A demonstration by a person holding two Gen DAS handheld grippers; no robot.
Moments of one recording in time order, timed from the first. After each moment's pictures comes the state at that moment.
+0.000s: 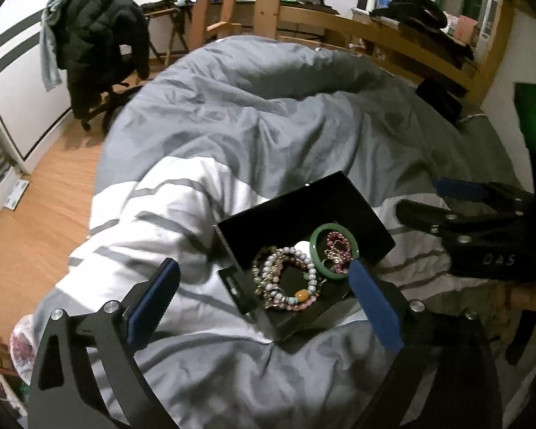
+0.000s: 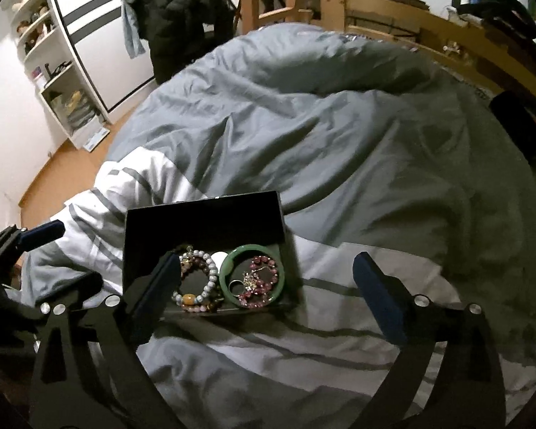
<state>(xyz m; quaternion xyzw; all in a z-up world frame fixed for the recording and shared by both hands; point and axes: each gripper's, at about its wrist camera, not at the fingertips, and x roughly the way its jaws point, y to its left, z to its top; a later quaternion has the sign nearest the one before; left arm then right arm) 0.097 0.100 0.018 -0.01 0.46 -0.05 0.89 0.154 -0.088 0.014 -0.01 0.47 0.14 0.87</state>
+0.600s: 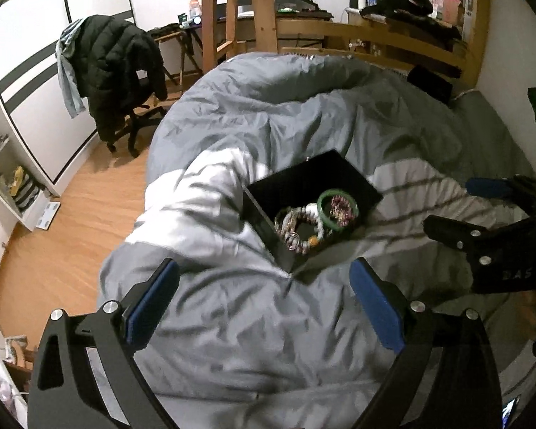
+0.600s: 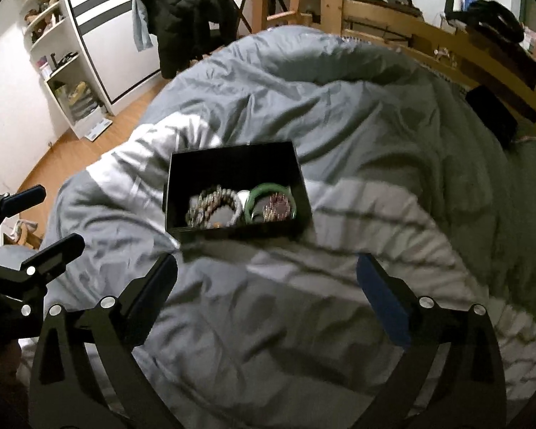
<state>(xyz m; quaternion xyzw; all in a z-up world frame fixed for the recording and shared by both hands) 0.002 0.098 0.051 0.06 0.44 -0.03 0.90 0.045 -0.087 0.032 -0.03 0.47 0.13 0.87</state>
